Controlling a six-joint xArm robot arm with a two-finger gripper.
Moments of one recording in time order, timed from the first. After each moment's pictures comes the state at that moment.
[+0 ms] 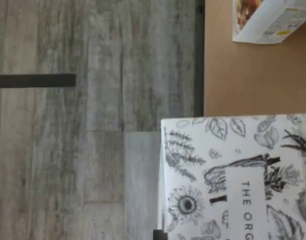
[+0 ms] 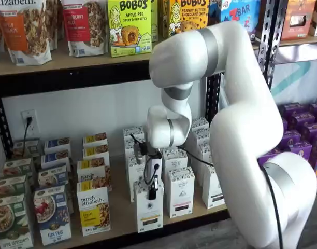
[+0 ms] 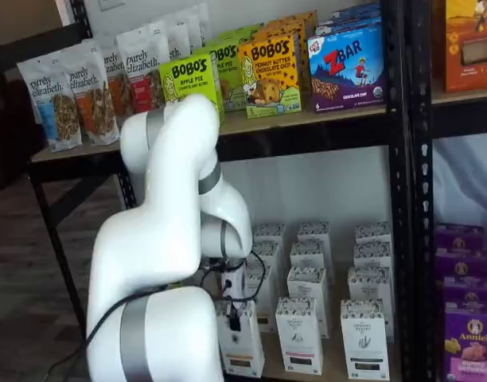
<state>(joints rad) 0.28 0.84 -1.23 0.26 0.37 -1.53</state>
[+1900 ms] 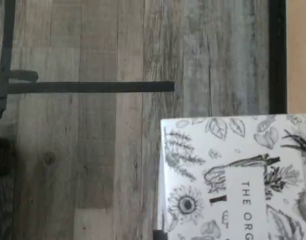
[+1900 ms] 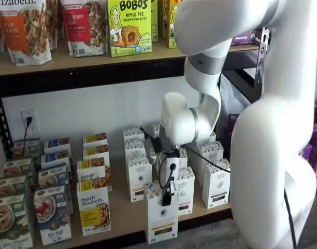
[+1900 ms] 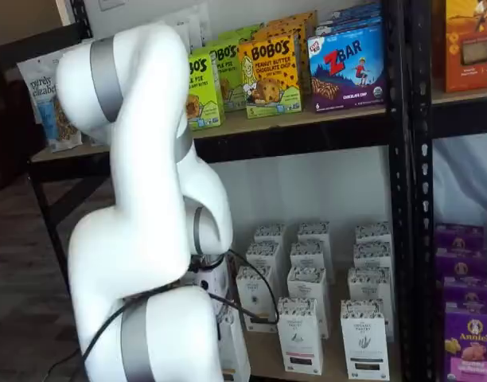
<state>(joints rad) 0.35 0.22 -0.56 0.27 0.30 -1.47</state>
